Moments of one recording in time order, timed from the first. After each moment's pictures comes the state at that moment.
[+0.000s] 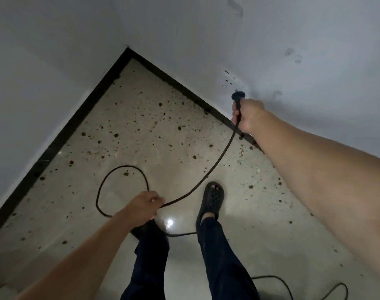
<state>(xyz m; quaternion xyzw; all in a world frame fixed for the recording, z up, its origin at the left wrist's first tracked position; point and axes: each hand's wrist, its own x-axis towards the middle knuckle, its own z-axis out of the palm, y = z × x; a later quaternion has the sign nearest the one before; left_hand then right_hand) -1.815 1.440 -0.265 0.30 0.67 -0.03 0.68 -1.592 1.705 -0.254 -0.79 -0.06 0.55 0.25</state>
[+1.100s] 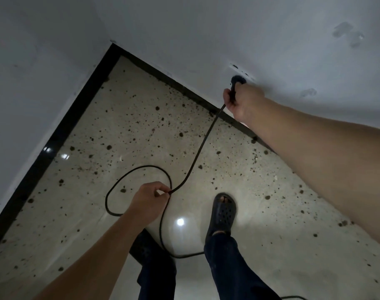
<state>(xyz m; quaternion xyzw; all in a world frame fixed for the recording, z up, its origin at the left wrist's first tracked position) -1.793 1.521 -0.341 0.28 0.73 0.04 0.61 -1.609 1.775 -0.347 -0.74 0.02 0.58 0.34</state>
